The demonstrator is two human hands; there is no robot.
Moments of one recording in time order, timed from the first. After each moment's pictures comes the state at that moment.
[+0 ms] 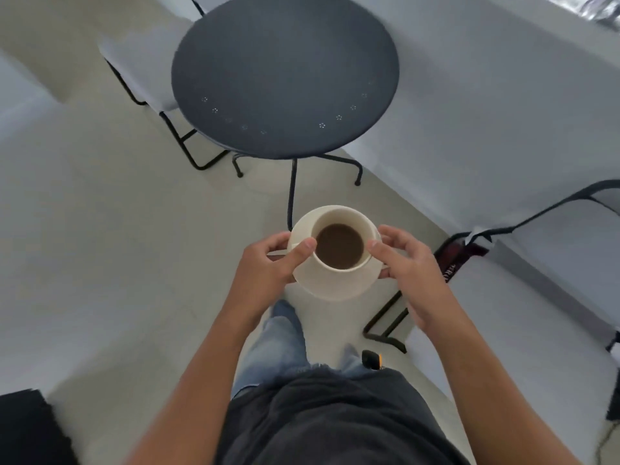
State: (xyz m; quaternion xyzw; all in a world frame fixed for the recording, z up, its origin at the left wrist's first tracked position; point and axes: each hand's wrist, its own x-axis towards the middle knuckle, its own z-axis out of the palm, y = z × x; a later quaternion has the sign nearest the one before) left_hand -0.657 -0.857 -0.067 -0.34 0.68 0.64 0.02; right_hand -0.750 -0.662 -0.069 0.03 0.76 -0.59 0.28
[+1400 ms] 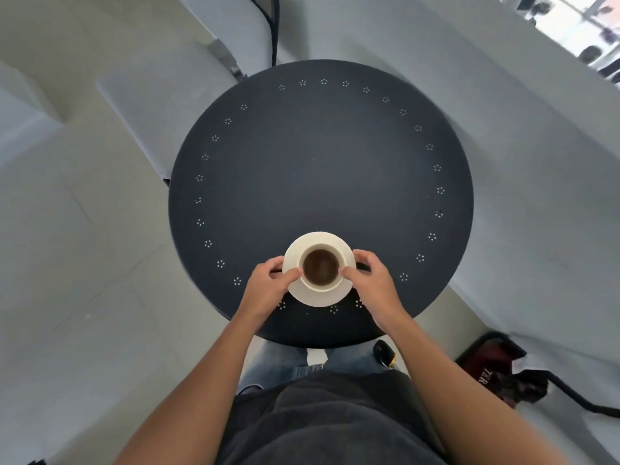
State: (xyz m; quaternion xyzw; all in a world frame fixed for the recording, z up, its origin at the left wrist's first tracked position) left_hand -1.038 -1.129 -0.175 -0.46 0.64 0.61 0.10; right_hand -1.145 -0.952 -0.191 0.07 0.77 -0.51 0.38
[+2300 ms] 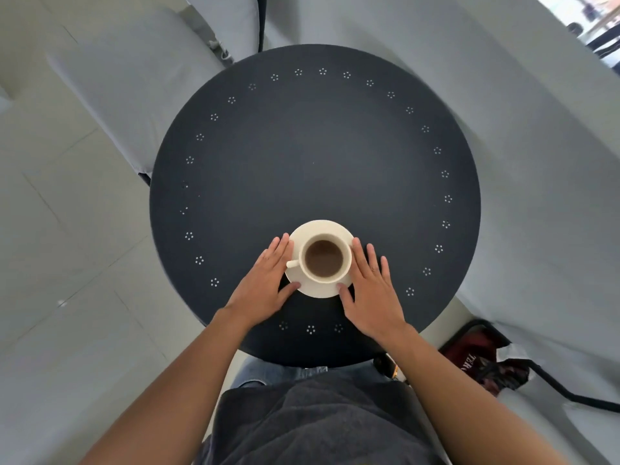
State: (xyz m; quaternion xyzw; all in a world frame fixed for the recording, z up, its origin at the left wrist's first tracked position) left_hand -1.063 -1.186 -0.224 -0.12 0.92 0.32 0.21; right_hand -1.158 -0.965 -0.233 -0.29 0.91 -0.10 0.27
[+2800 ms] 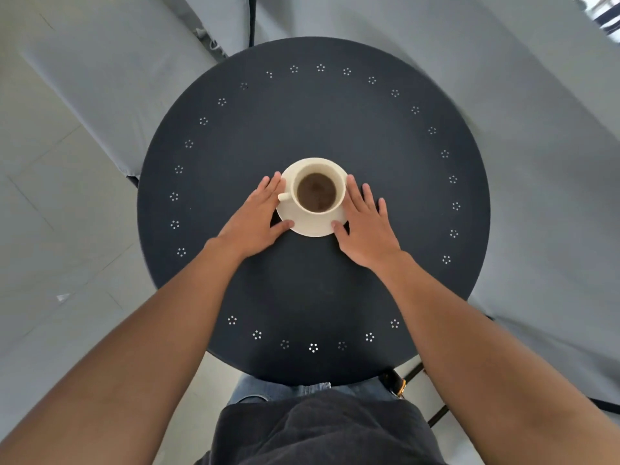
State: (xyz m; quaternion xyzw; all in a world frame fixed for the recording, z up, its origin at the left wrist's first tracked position) left_hand -1.180 -1.264 -0.226 -0.13 0.92 0.31 0.20; right_hand -1.275 -1.046 -0.238 -0.29 0.91 -0.11 0.27
